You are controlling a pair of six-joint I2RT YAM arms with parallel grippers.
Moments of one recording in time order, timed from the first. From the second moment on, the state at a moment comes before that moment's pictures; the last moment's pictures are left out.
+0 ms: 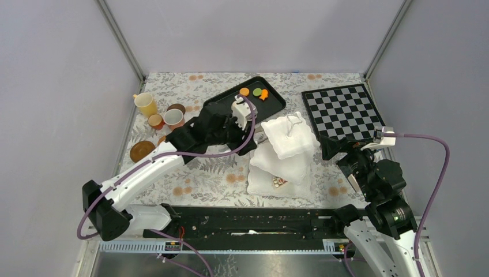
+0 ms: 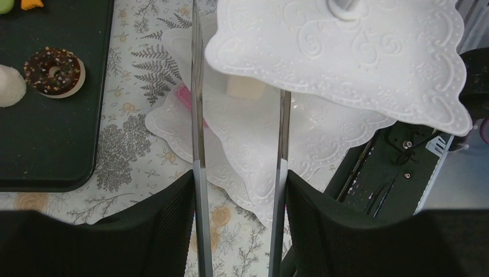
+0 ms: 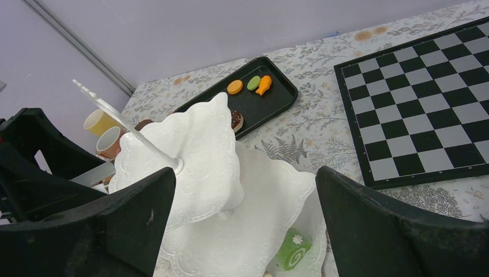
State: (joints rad) left arm -0.79 1.26 1.19 -0.47 0.26 -0.06; right arm 0.37 0.34 0.77 -0.48 0.13 0.44
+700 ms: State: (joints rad) left arm -0.58 1.23 1.14 -0.65 -0.17 -0.20; right arm 0.37 0.35 0.77 -0.48 0.13 0.43
